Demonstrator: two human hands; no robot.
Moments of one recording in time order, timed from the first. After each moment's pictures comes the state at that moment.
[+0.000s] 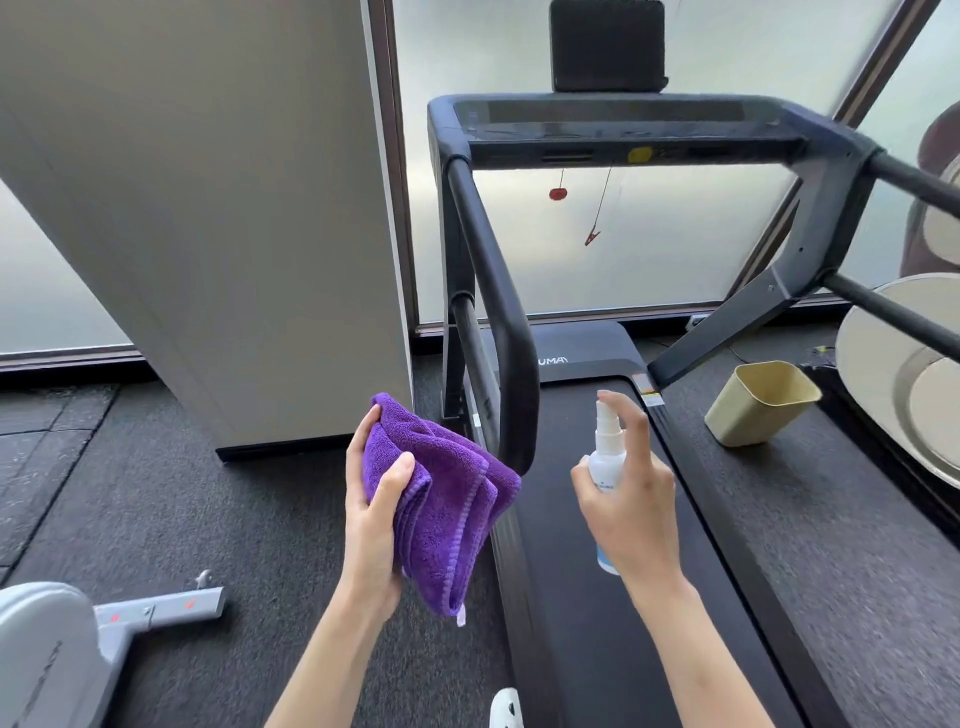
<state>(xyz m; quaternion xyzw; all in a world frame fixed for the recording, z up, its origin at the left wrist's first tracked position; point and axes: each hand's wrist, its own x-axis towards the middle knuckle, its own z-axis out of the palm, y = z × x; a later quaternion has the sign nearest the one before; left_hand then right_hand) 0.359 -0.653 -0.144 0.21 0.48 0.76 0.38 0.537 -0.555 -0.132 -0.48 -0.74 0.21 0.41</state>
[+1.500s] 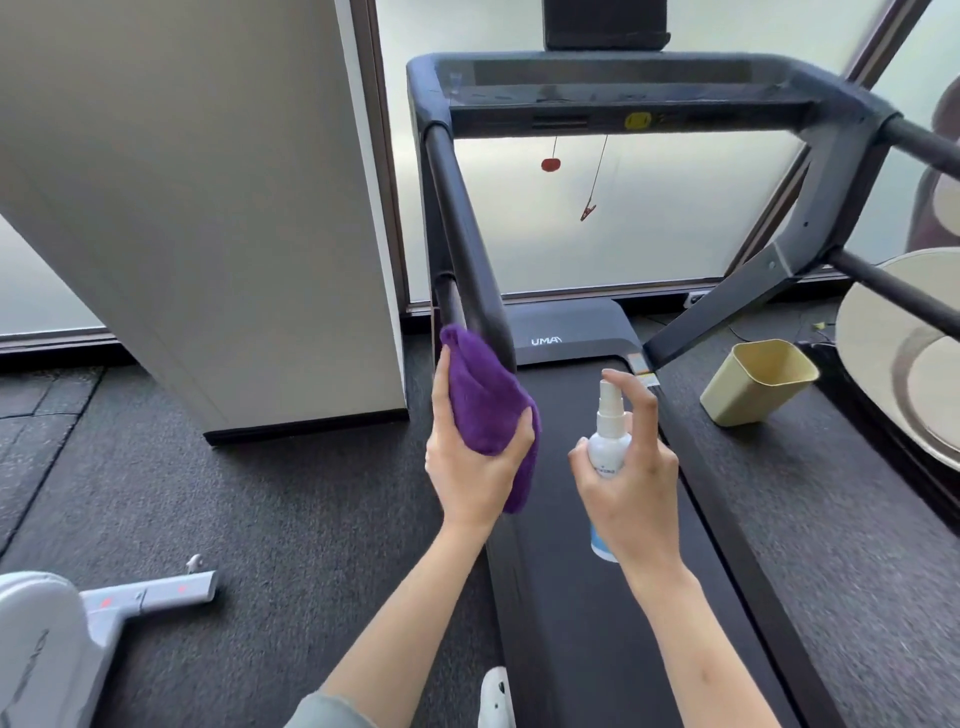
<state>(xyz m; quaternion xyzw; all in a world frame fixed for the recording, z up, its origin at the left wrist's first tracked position) 0.420 -0.555 -0.162 0.33 0.69 0.63 0.14 0.547 -0.527 -0.136 -0.46 -0.73 0.24 0.45</state>
